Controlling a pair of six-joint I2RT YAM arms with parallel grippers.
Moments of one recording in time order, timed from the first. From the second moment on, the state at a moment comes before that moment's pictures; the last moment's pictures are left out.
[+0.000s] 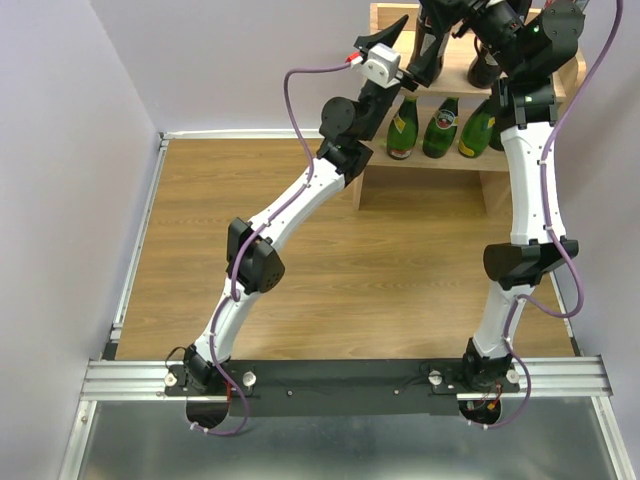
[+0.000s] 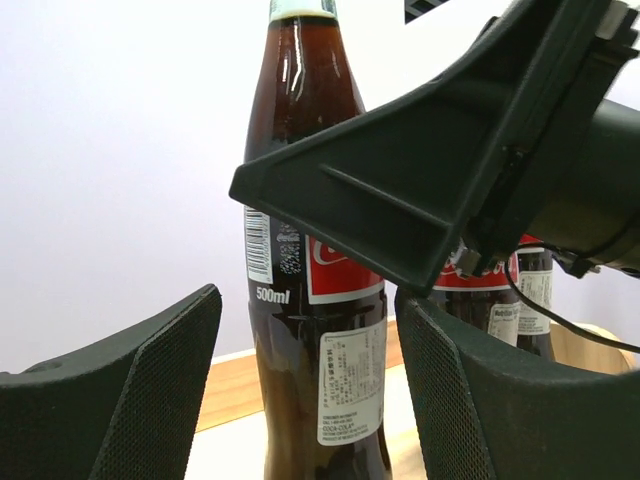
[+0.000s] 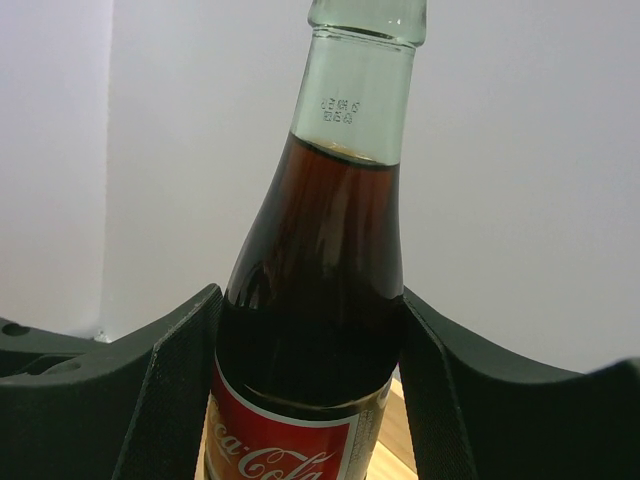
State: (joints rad) left arm -0.75 2.32 2.50 0.71 -0.02 0.09; right arm 0.13 1.99 2.55 0.01 -0.60 0.01
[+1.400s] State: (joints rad) left arm -0.79 2.04 2.14 0.84 -0.01 0.13; right arm 0.13 1.95 2.43 0.01 -0.47 0.00
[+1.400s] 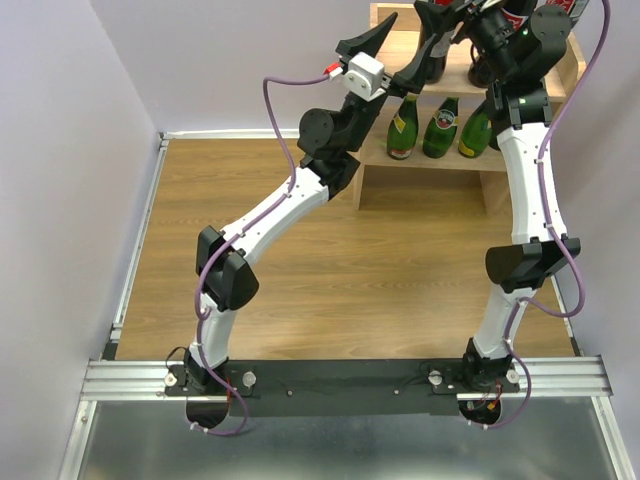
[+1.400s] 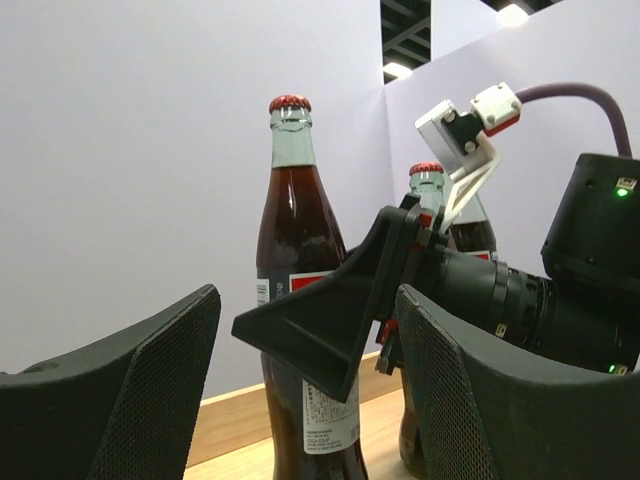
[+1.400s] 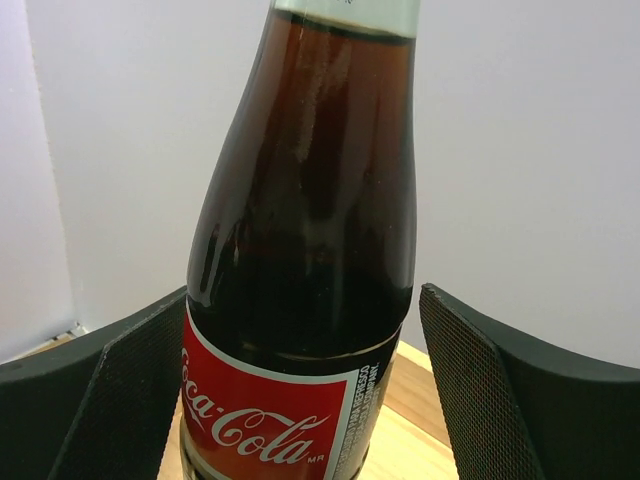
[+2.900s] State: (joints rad) left arm -0.79 2.03 2.11 0.85 -0.01 0.13; right arm 0.13 1.94 2.45 0.00 -0.50 0.00
